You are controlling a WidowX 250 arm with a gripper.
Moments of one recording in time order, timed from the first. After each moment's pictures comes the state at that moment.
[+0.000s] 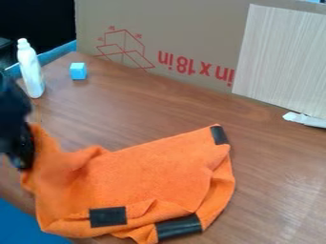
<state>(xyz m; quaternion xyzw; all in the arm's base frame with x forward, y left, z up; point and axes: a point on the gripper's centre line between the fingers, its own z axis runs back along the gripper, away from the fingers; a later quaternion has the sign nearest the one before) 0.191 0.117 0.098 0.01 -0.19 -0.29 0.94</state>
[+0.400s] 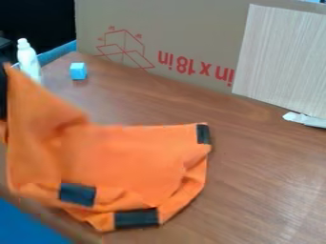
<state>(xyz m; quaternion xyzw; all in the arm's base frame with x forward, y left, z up) 0.192 0.121 0.172 -0.06 -0.20 -0.24 0.95</state>
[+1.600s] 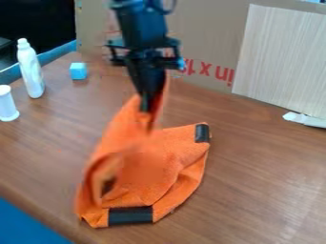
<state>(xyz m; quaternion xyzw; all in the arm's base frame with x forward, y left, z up) 0.310 0.000 0.152 -0.11 -0.07 -0.01 0.99</state>
